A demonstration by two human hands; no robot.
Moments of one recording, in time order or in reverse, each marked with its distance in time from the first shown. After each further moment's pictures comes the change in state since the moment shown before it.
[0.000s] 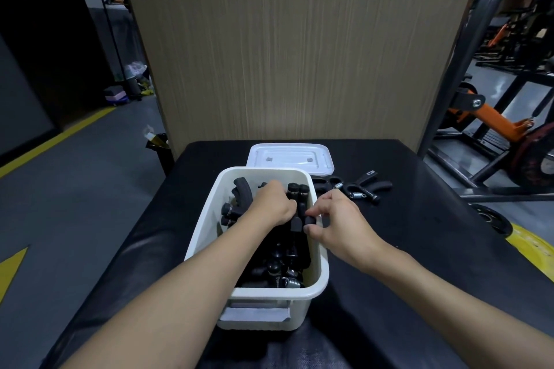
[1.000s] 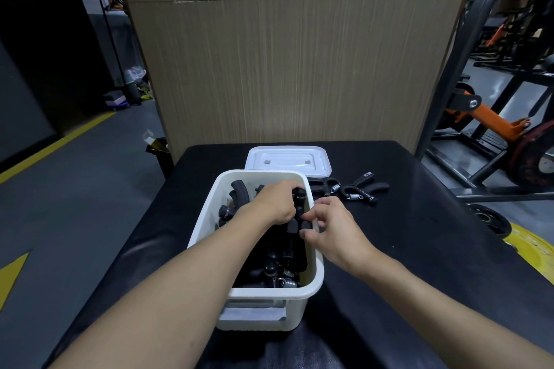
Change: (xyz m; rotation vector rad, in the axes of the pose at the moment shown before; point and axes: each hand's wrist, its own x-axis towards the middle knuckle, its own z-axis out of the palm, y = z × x) left_hand 0.000 0.016 -0.008 0.254 -0.121 0.251; right_hand -0.010 -0.003 0.005 0.170 0.000 0.106
